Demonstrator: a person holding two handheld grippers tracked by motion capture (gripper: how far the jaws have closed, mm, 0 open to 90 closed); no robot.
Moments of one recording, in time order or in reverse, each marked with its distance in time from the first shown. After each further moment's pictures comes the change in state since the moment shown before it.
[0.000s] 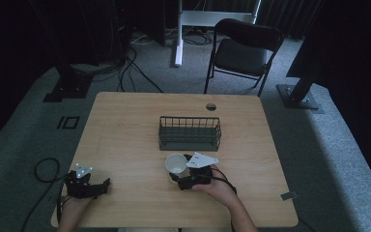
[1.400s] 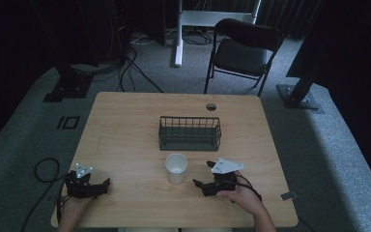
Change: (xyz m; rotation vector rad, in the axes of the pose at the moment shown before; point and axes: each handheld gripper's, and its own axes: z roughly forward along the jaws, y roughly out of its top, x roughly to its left) left arm 0.000 0.000 0.000 0.000 0.000 0.000; right arm -0.024 -0.034 -0.059 0.079 -0.039 0.038
